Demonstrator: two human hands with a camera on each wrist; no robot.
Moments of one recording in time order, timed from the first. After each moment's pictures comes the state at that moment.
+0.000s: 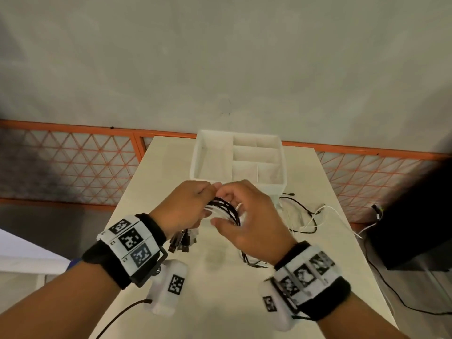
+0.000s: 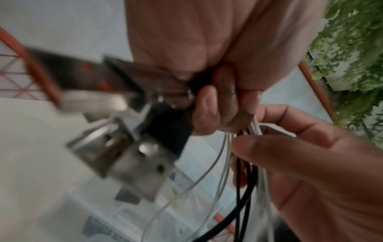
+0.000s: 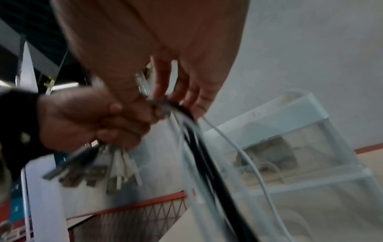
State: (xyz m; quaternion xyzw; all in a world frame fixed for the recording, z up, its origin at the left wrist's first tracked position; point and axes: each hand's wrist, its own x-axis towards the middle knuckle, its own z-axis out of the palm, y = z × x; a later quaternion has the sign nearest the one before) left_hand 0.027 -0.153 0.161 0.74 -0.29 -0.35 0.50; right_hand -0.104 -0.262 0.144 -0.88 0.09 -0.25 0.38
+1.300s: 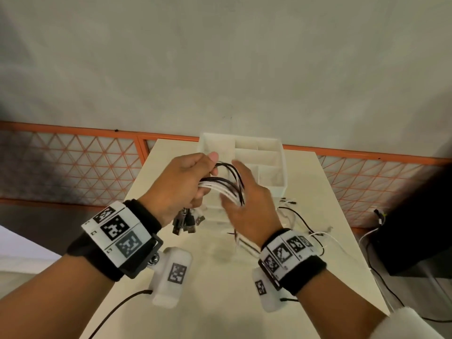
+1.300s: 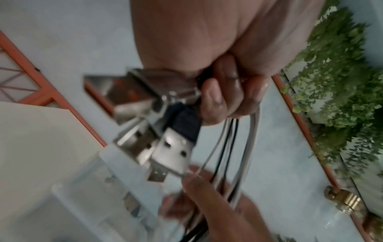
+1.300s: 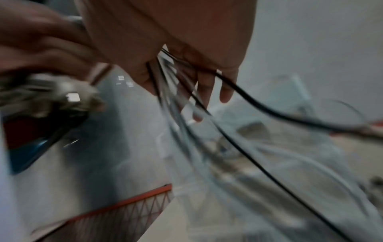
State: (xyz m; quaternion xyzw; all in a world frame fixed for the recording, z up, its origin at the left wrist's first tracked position) left_hand 0.027 -0.146 0.204 0.67 -0.30 -0.30 0.61; right_hand -0.079 -0.271 0.135 -0.88 0.19 -0.24 0.36
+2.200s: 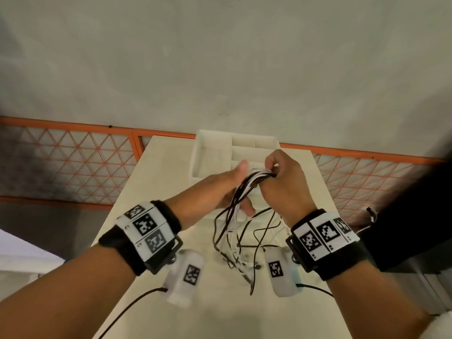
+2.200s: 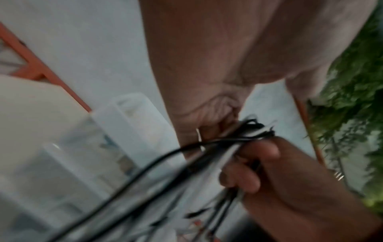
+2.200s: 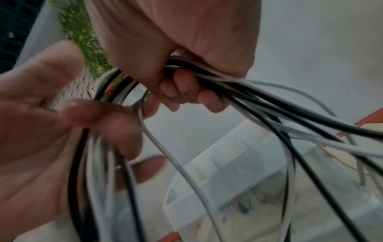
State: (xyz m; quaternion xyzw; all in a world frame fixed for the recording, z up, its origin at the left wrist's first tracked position) left_hand 0.010 -0.169 0.183 0.63 -0.42 -0.44 0.47; right_hand -0.096 -0.311 0.179 -0.79 0.31 -0.28 0.45
